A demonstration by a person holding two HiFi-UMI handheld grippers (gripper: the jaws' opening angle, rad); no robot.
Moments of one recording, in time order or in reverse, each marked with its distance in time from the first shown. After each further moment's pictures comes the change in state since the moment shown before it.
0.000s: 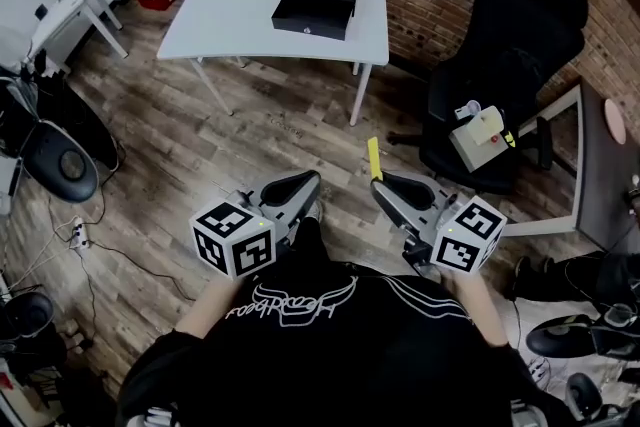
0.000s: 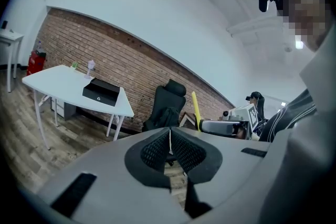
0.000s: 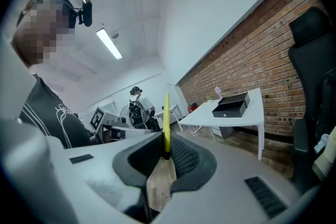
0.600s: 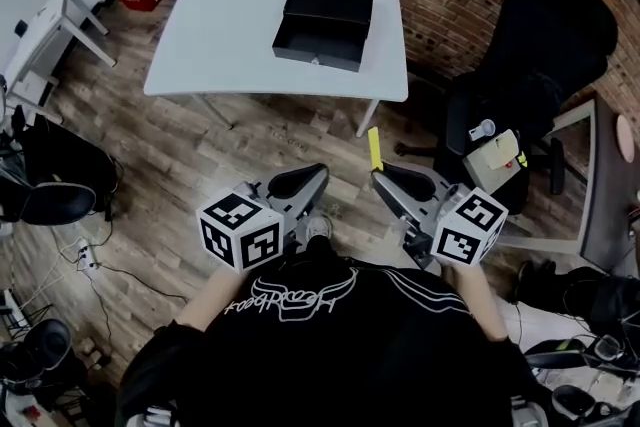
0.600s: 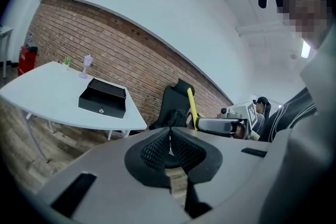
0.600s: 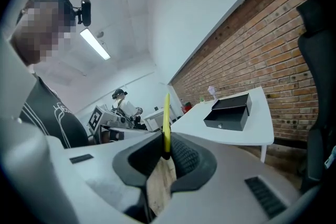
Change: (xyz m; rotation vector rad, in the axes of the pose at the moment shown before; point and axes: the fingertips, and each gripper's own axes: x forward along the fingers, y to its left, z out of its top) left arm 0.075 0.132 0.093 -0.015 0.073 -0.043; right arm 0.125 -0.110 0.073 0.047 0.021 -0.043
